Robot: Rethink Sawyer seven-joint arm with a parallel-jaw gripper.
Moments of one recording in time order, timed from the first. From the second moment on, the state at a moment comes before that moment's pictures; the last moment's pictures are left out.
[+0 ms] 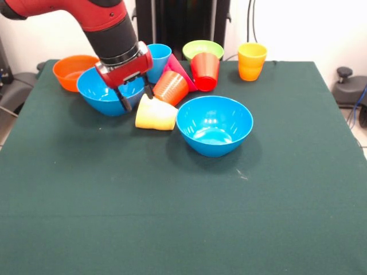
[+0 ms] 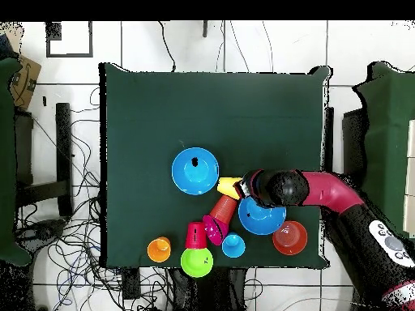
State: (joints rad) arm -1.01 -0.49 0.68 1.78 -0.60 0.71 1.22
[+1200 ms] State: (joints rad) arm -0.96 -0.49 0.68 1.79 -0.60 0.71 1.22
